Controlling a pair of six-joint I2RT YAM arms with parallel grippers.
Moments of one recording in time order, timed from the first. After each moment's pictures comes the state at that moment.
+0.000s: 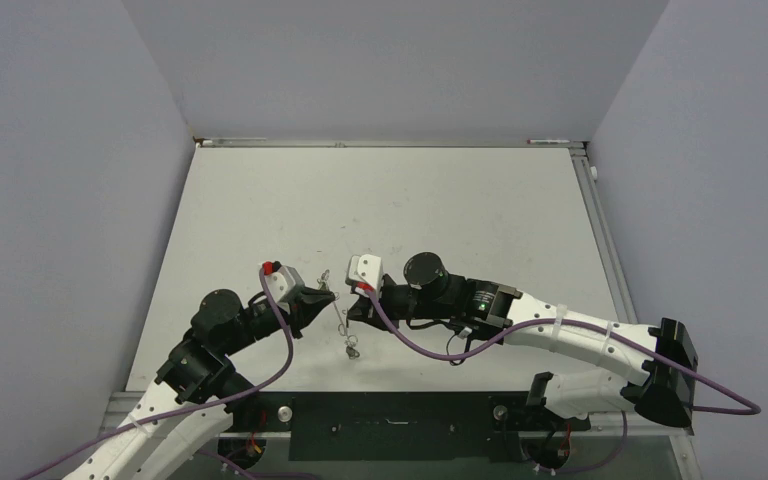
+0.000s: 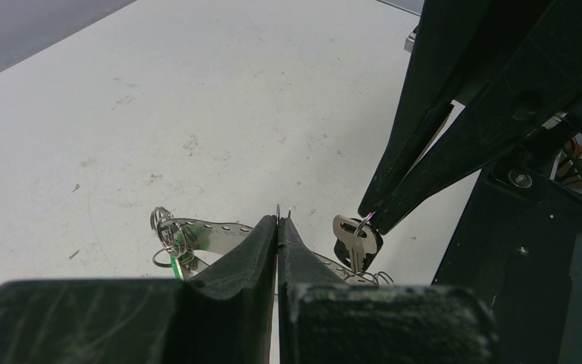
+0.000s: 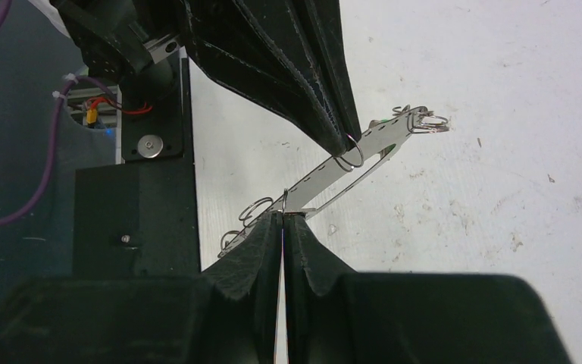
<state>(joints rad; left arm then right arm) -0.65 0.41 0.50 -0.21 0.32 -0.04 1.13 1.22 0.99 -0.16 -0.28 -0.14</state>
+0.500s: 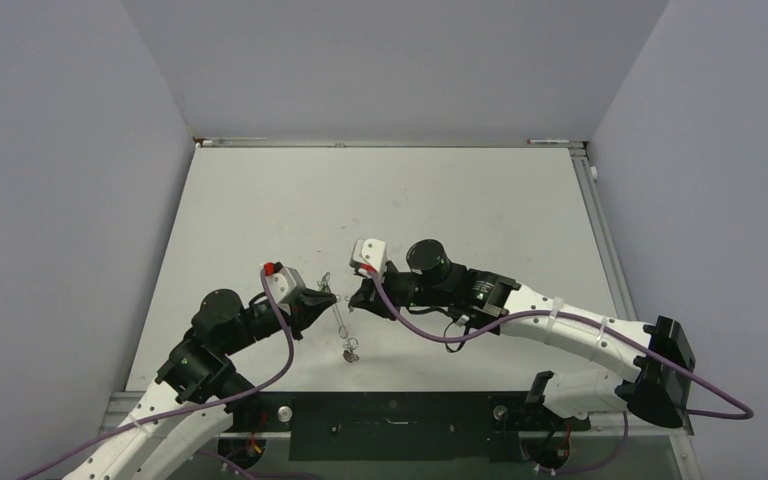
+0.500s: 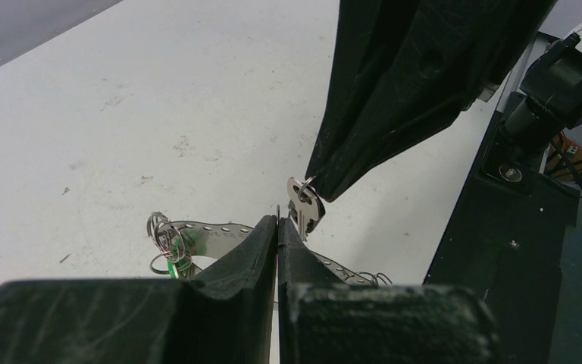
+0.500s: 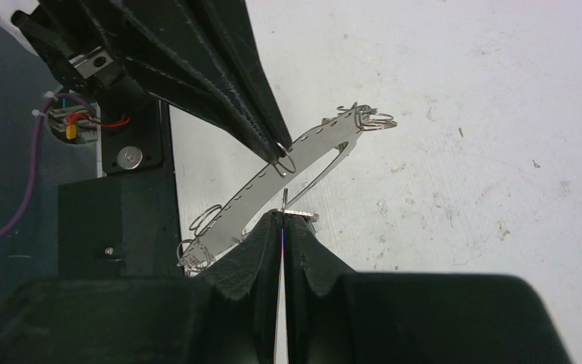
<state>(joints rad) -0.65 0.41 0.50 -0.21 0.35 -0.04 1.06 1.25 1.00 -0.15 -0.31 -0.12</state>
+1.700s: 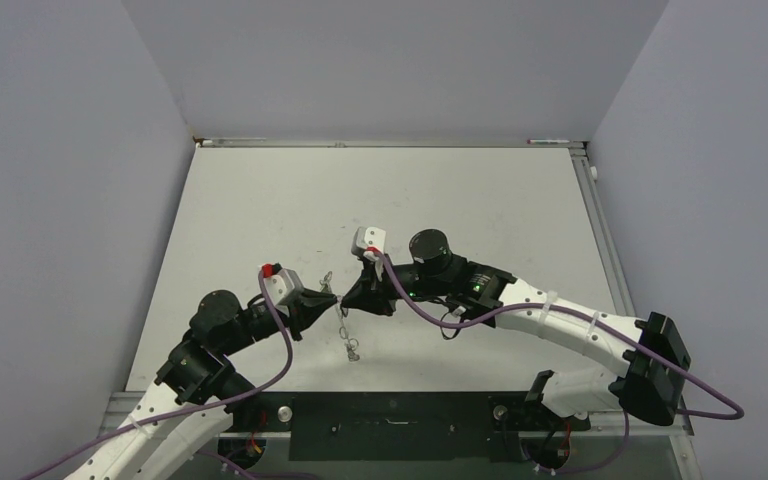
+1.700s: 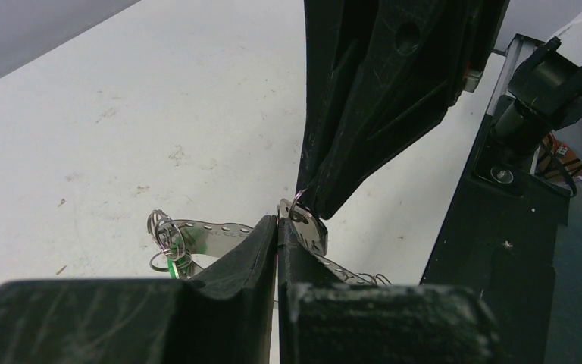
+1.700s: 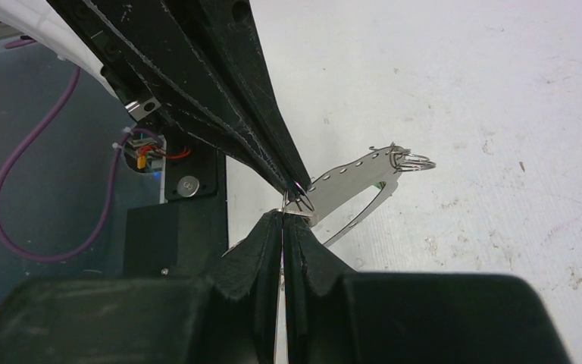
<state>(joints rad) -0.65 0.40 0.50 -0.19 0.38 -0.04 1.00 1.29 1.00 -0.03 -0.51 0.01</state>
